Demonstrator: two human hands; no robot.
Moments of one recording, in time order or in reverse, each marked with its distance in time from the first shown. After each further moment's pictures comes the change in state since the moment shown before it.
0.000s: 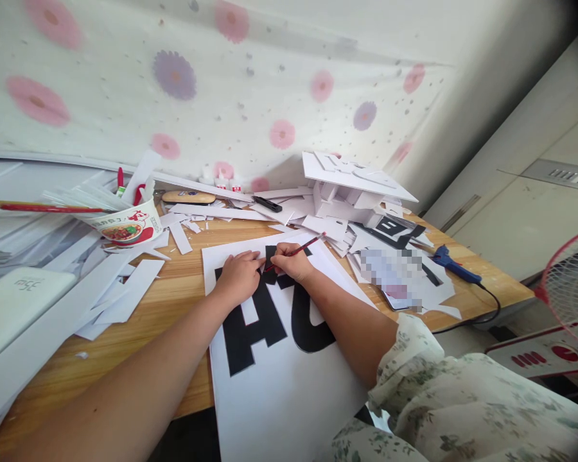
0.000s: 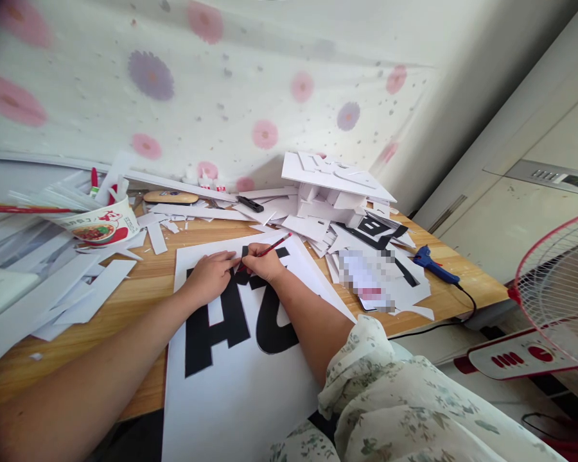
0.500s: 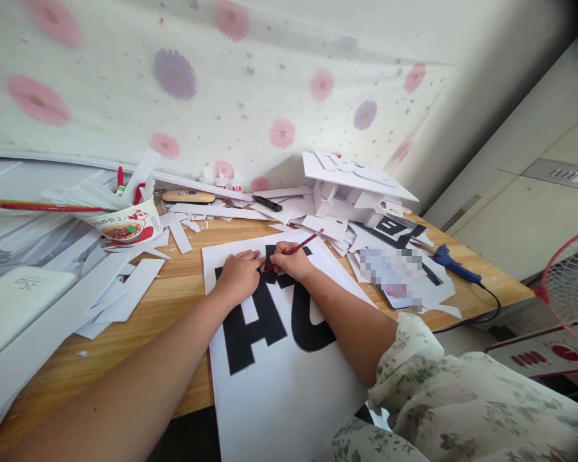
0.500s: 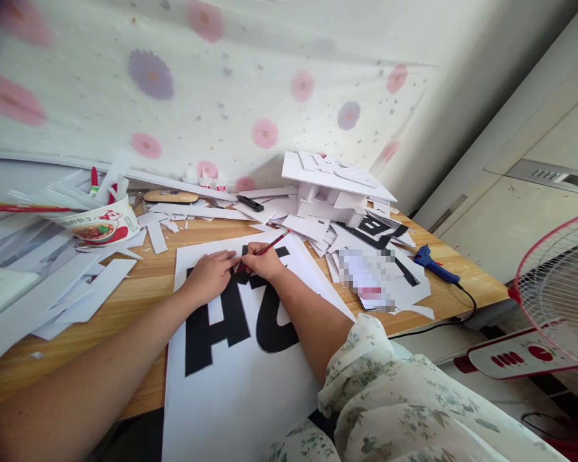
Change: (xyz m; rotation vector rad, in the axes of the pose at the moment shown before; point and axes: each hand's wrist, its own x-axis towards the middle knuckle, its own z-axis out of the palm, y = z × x) left_hand -0.002 0.001 -0.001 -0.001 0.005 0.013; right_hand 0.002 0.003 0.001 0.049 -0.010 0.007
